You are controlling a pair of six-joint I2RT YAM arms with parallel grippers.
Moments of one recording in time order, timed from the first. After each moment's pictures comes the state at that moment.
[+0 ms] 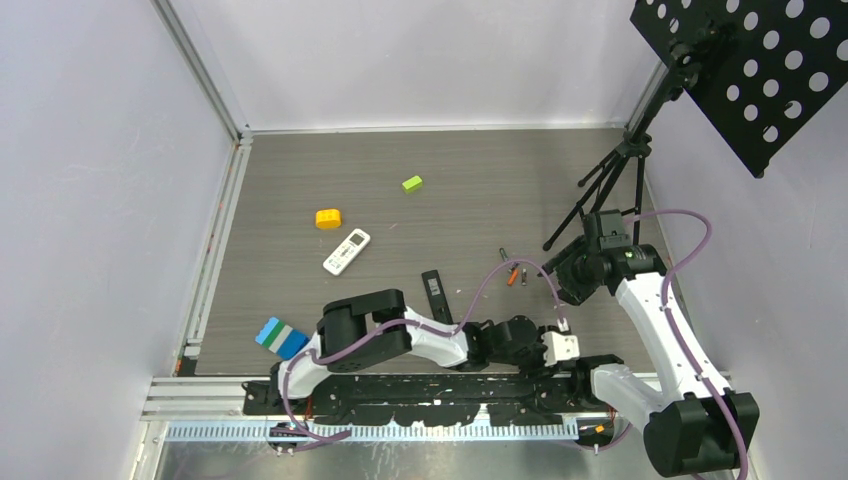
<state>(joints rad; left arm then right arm) -1.40 2.17 1.22 0.53 0.14 0.11 0.09 0.98 0.83 -0.97 -0.08 1.00</state>
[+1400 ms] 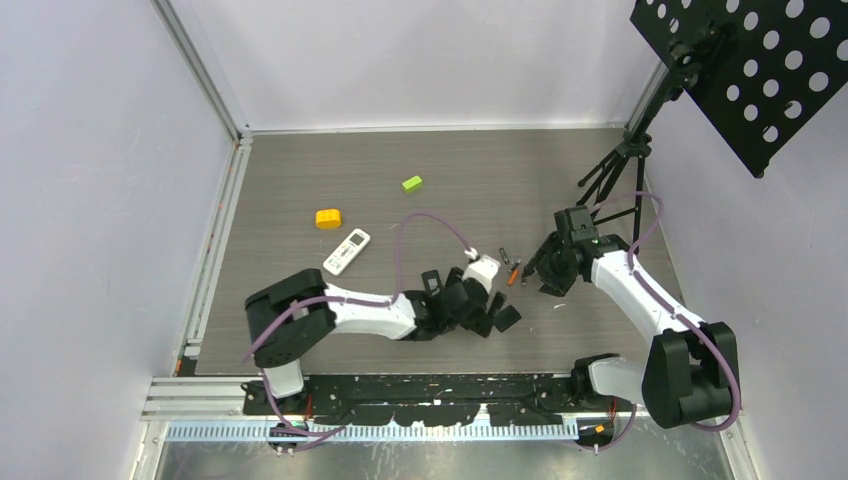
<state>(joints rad) -1.25 1.80 0.94 0.17 -0.33 -0.47 0.17 1.21 0.75 -0.70 -0.07 0.87</state>
